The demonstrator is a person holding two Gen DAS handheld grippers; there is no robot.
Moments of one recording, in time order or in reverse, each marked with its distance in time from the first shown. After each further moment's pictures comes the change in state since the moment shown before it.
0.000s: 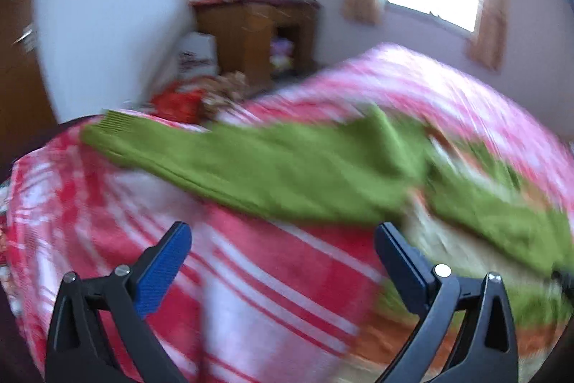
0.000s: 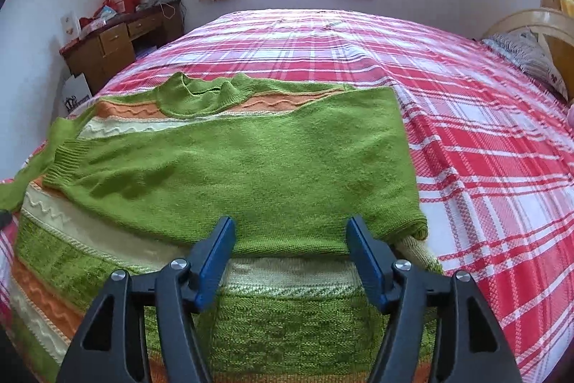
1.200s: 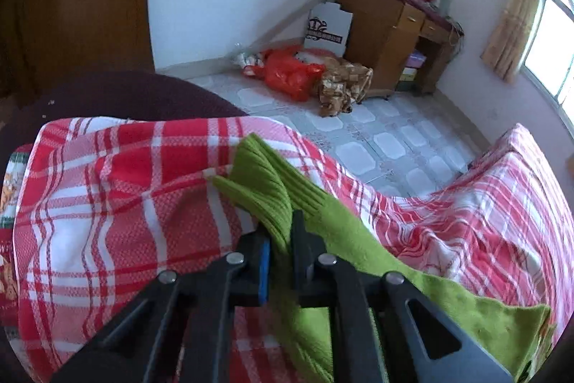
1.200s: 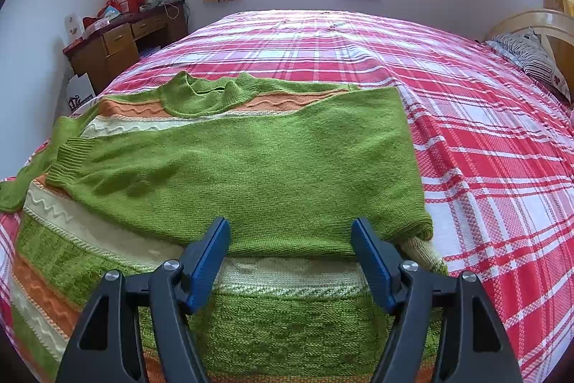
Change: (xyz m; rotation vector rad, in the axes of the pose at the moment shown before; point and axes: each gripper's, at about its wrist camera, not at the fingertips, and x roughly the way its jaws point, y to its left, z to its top) left arm 0.123 0.161 0.076 -0.392 0.141 0.291; right arm 0.001 0.004 -0.001 -0.011 -0.004 0.005
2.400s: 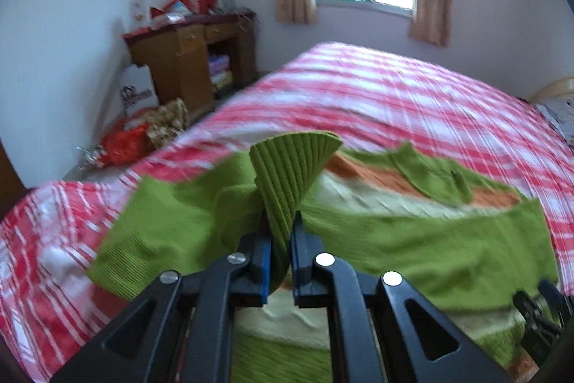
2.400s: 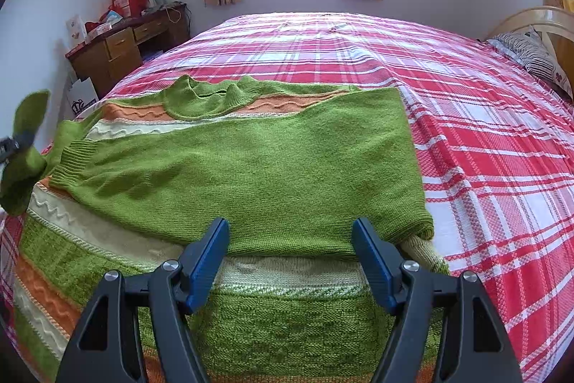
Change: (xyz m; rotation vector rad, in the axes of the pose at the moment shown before) left arm -0.172 -0.204 -0.182 0.645 -0.118 -0.446; right arm -0.001 -0.004 -0.001 0.010 -0.011 0.016
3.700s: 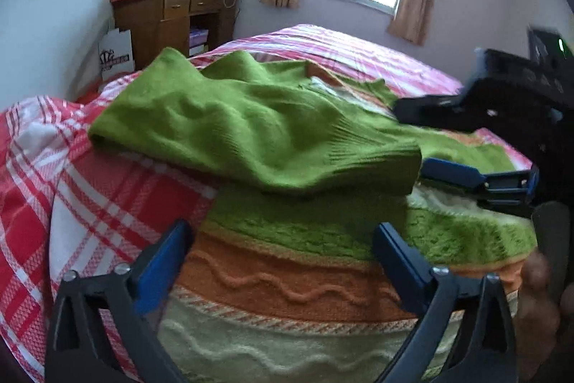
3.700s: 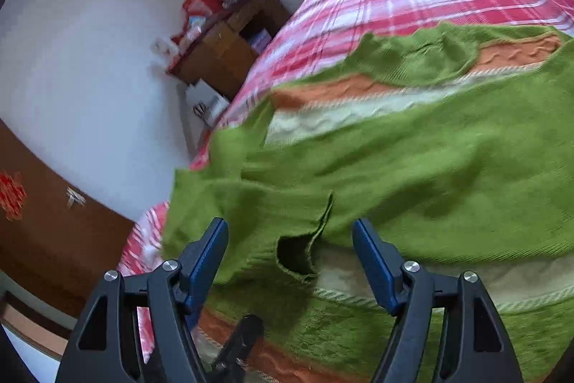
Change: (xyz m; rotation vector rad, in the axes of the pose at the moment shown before) left arm -0.019 0.016 -0.096 -0.055 0.034 -0.133; right arm 0.031 0.126 0.031 0.195 0.217 0.622
